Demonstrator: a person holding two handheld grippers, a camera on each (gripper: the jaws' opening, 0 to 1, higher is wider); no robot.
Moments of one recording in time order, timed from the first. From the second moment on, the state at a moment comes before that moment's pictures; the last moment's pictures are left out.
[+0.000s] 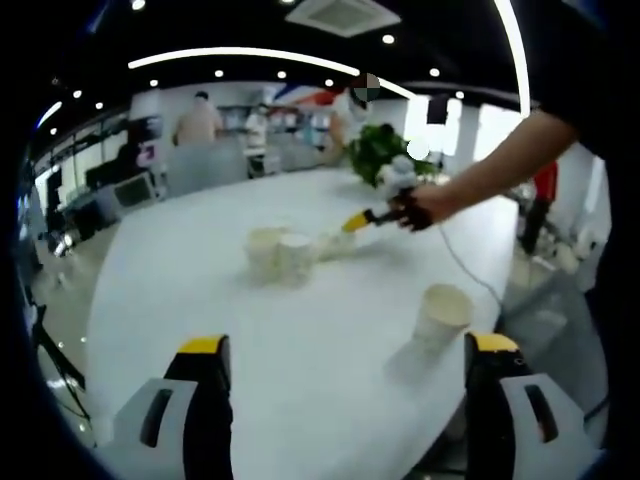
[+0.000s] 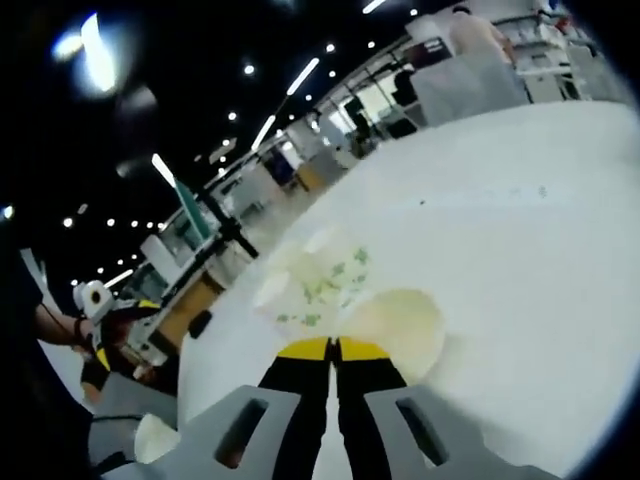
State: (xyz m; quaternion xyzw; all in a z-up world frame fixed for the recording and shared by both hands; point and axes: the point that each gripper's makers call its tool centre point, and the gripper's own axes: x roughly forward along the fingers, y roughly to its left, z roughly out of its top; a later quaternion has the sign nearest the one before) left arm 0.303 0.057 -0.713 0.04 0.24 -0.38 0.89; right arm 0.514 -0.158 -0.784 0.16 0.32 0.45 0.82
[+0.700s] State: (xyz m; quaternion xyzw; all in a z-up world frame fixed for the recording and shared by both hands) left arm 0.318 0.055 -0.703 0.04 0.22 -0.38 0.90; right arm 0.507 -0.167 -0.769 0.14 0.34 0.44 0.82
